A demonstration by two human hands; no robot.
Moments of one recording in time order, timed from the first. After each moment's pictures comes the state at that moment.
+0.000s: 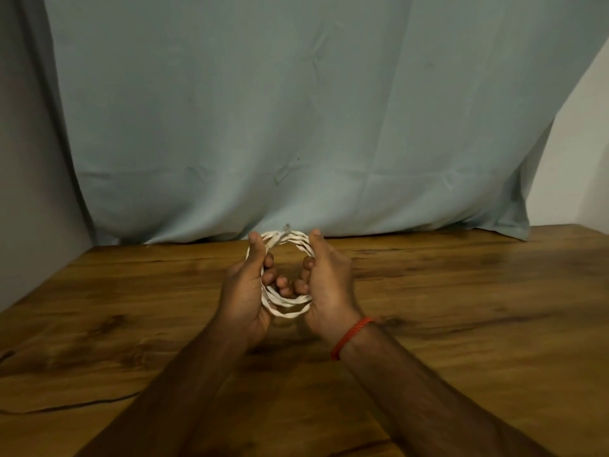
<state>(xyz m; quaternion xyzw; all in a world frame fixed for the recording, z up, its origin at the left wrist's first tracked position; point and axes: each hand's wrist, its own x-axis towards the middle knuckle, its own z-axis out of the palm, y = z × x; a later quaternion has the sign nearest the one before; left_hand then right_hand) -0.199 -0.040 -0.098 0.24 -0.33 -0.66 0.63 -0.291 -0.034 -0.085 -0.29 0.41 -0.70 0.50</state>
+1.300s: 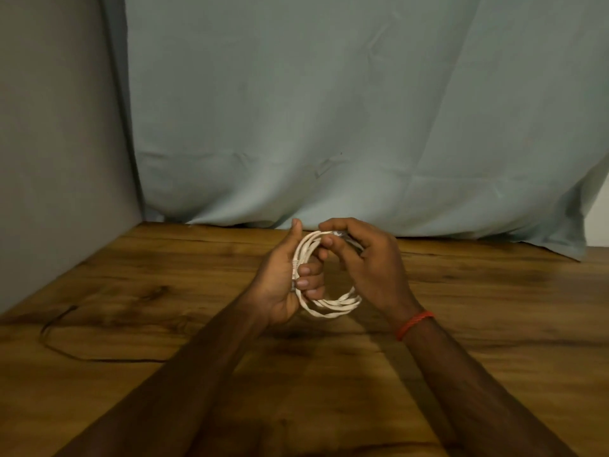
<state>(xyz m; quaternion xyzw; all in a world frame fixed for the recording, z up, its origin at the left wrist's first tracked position) -0.176 -0.048 -0.095 0.19 -0.41 -0.77 0.46 -0.326 -0.039 -0.081 -0.74 0.35 -0.57 0.06</state>
